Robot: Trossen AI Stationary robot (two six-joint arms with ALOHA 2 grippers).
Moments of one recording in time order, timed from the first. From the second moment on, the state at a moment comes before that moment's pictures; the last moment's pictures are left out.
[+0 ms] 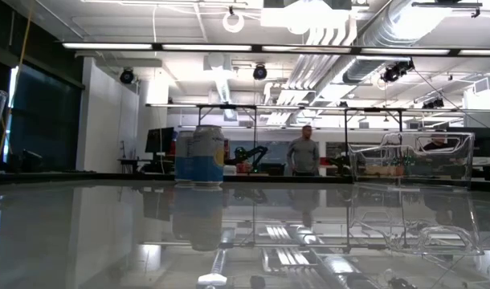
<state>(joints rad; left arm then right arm) -0.10 1.45 1.43 -0.44 -0.29 -0.18 0.63 1.24 1.62 -1.44 0.92 1.07</state>
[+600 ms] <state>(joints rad) 0.55 1.46 1.43 -0.35 -0.14 -0.28 0.10 0.86 1.28 -1.14 0.44 0.25</state>
